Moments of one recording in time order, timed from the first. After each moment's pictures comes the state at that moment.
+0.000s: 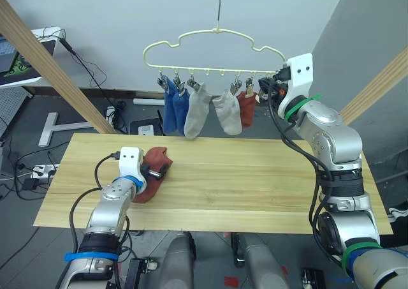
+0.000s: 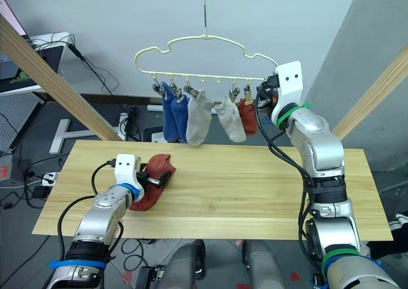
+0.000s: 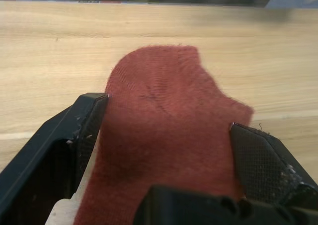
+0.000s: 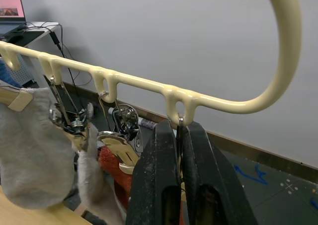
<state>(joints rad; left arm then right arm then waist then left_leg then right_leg) -0.28 0.44 0.06 0.30 -0.11 0.31 -0.37 -0.81 -0.29 -0.06 0.02 0.26 0.67 0.30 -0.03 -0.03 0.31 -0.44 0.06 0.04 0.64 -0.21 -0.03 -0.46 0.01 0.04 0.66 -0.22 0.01</state>
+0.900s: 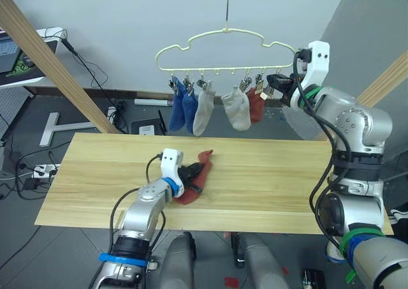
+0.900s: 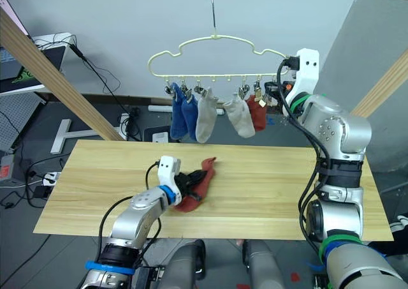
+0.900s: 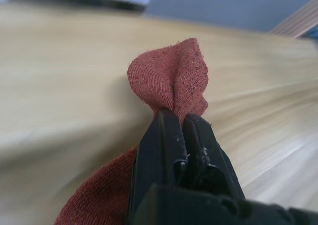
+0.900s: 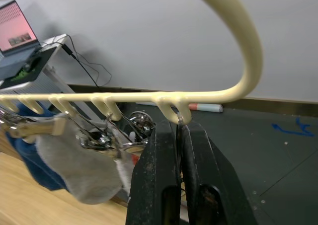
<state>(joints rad) -0.28 0.21 -0.08 0.08 -0.19 0.39 -0.53 -0.97 -0.31 -0.28 0.07 0.47 1.05 0.25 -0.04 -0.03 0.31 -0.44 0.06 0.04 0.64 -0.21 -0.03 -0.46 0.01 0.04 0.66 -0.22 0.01</state>
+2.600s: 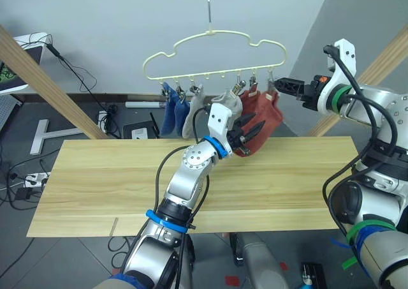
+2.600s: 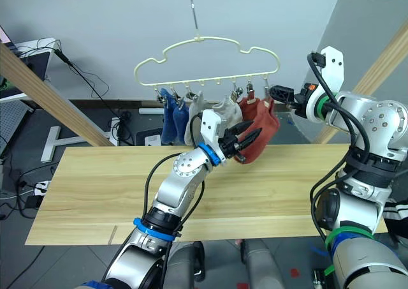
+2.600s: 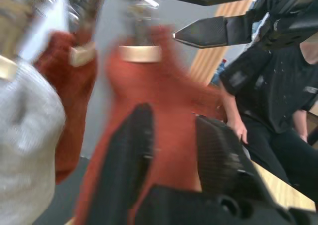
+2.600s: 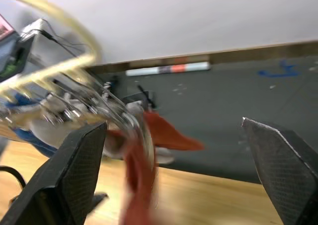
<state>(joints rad) -0.60 -0.01 -0.22 0.16 -0.11 0.13 -0.52 -0.99 -0.41 -0.47 -0.09 0.58 1.51 0.20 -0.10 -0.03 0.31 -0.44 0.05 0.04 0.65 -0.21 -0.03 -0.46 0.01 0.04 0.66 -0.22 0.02</state>
